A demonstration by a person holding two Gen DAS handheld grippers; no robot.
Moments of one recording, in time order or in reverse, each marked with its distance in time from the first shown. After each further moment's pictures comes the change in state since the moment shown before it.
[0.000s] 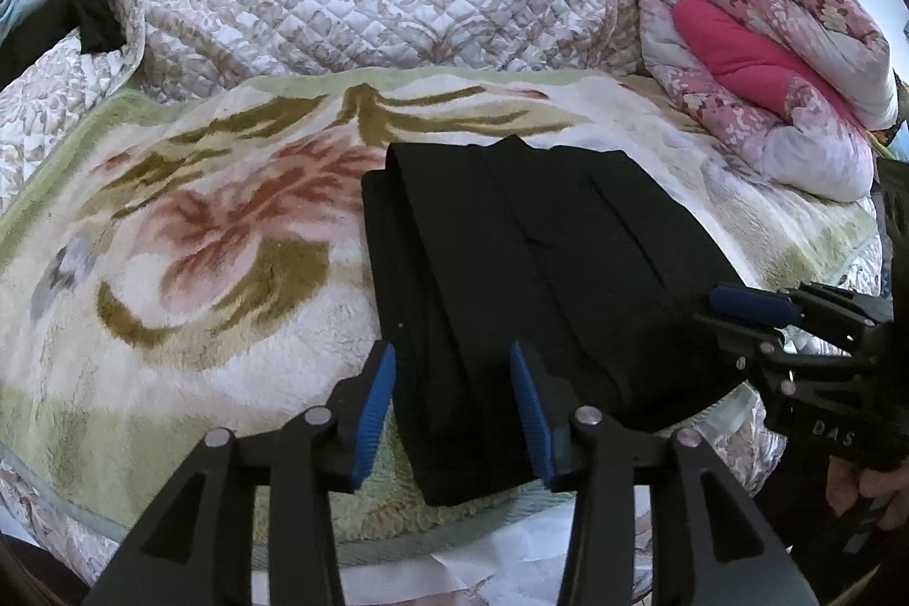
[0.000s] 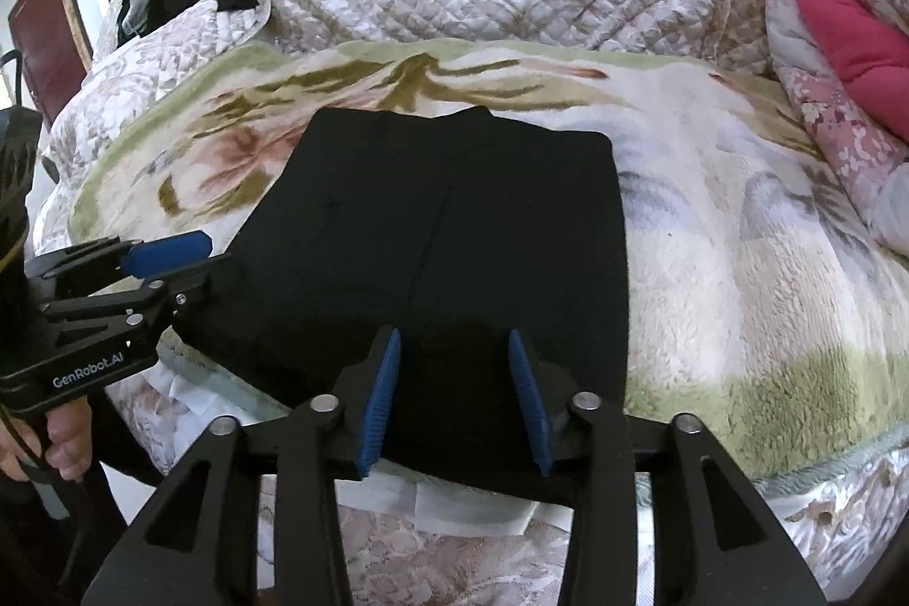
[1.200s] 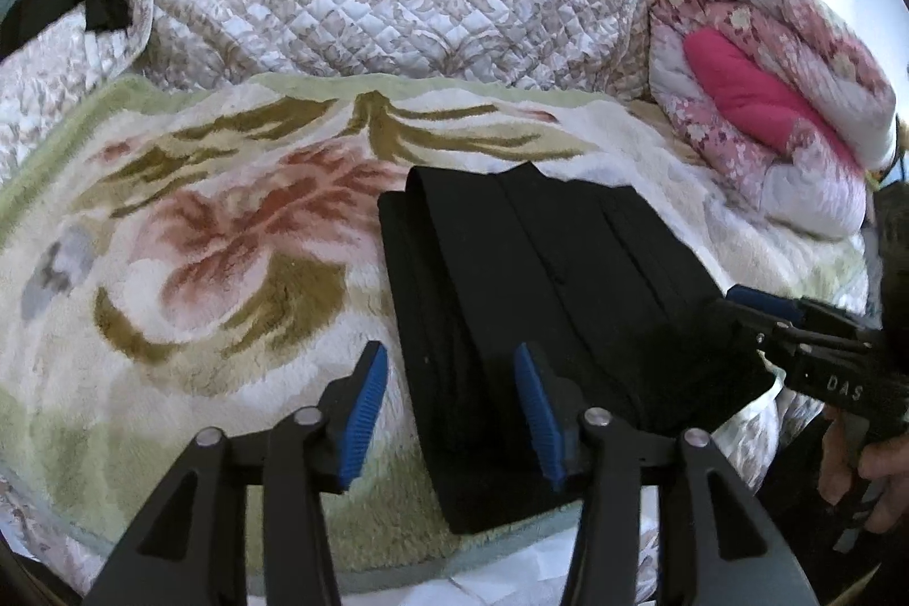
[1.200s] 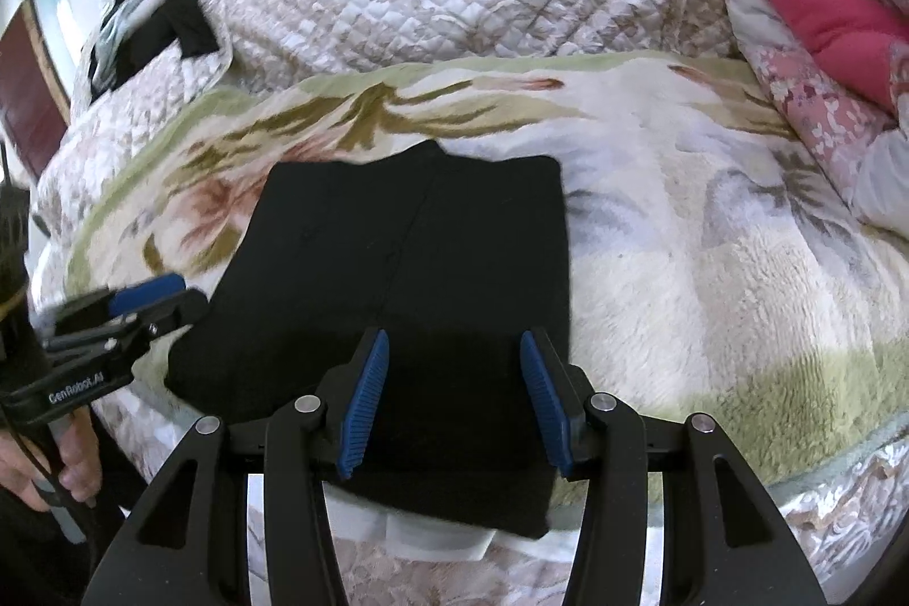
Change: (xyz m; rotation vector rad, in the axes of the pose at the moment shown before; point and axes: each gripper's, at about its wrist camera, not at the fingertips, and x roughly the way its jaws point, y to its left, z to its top) left arm 0.001 0.023 0.016 -0.078 -0.006 -0.067; right arm -0.007 -0.037 0.019 0.139 -0.022 0.002
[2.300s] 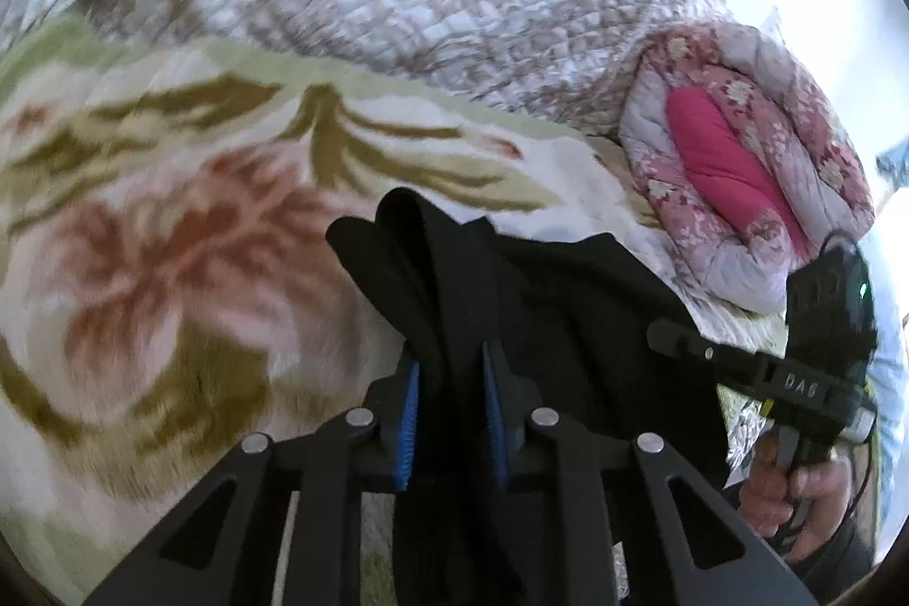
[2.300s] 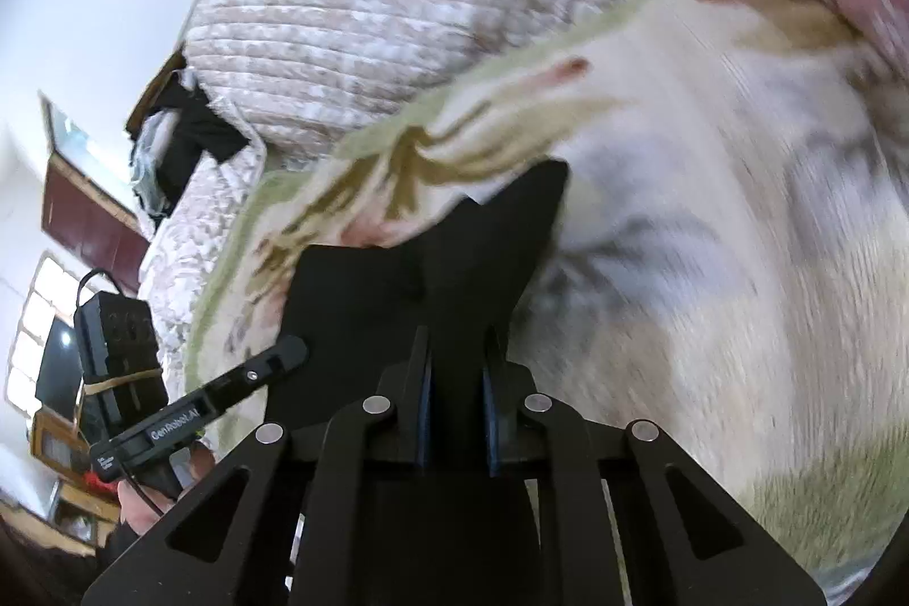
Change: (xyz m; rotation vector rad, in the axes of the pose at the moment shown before) left arm 0.033 0.016 0.059 -0.129 0.050 -0.227; right arm 0.025 -0.036 0.057 0.279 0.034 0.322
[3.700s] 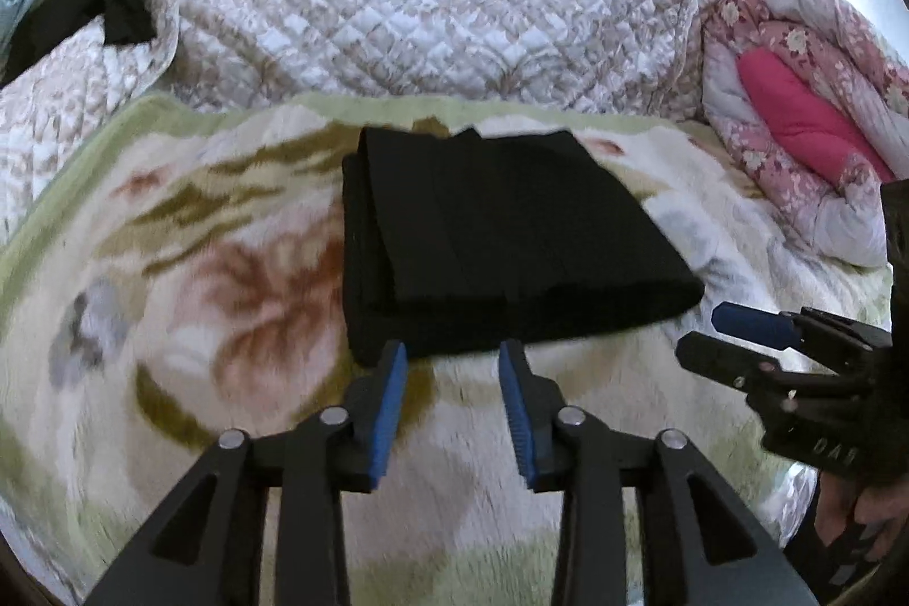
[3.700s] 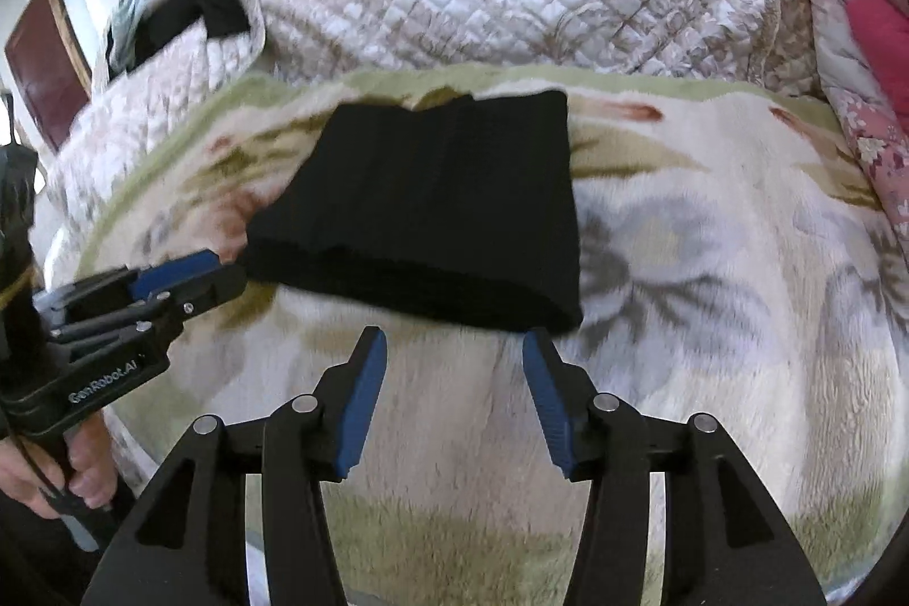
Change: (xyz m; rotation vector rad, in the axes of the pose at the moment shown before) left arm -0.017 0.012 -0.019 0.118 -0.051 0.328; right arm 0.059 0.079 -0.040 -0.376 0.028 -0.295
